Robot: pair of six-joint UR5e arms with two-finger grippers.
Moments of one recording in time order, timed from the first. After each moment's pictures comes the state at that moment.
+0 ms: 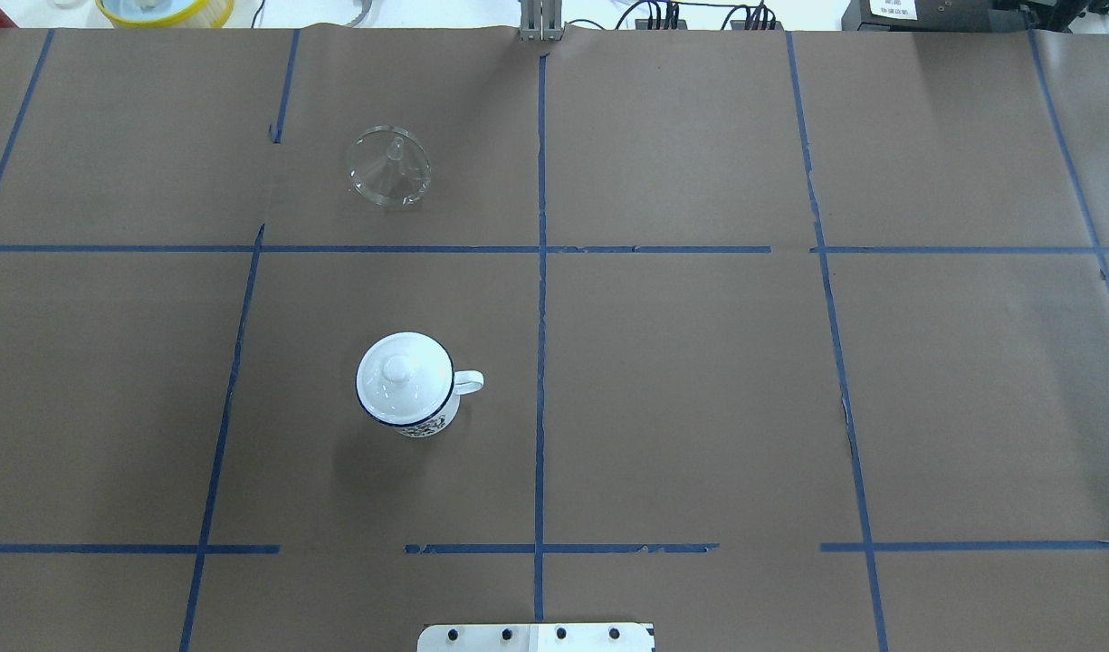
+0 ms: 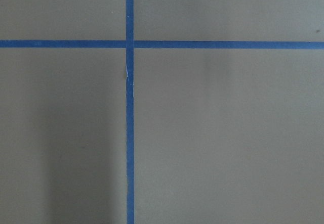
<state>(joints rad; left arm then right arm) -1.46 -1.67 -1.81 -1.39 -2.29 0.11 1.57 -1.68 1.66 -1.57 2.29 0.01</state>
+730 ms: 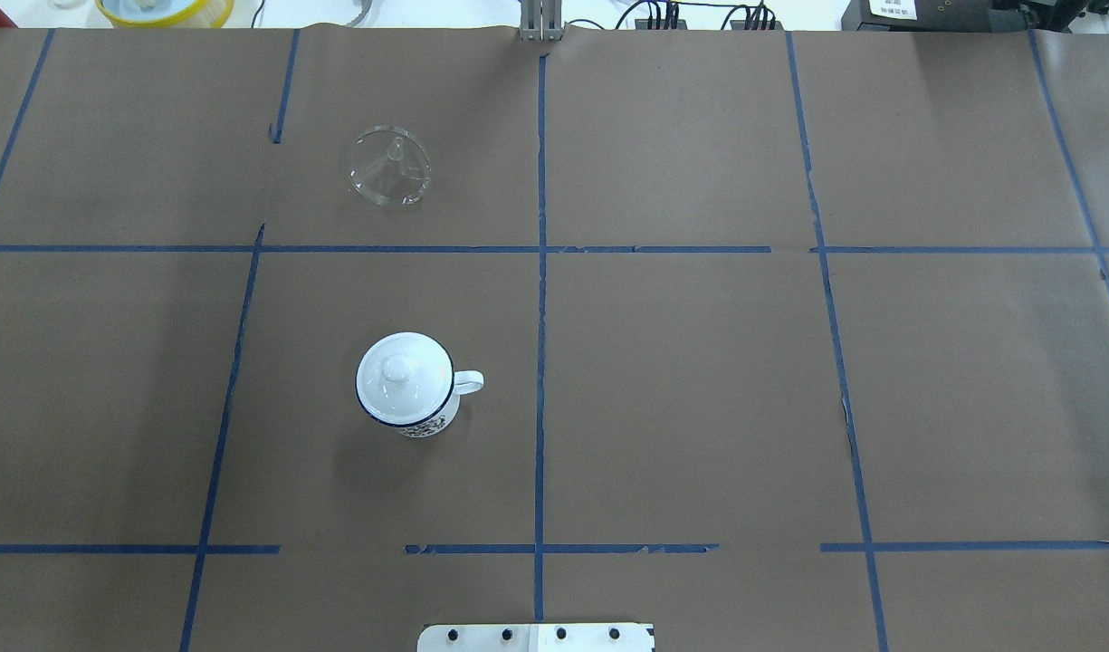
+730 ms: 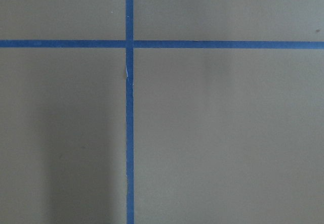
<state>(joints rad) -1.65 -1.55 -1.59 -1.49 -2.30 0.28 1.57 -1.68 1.66 -1.57 2.29 0.01</state>
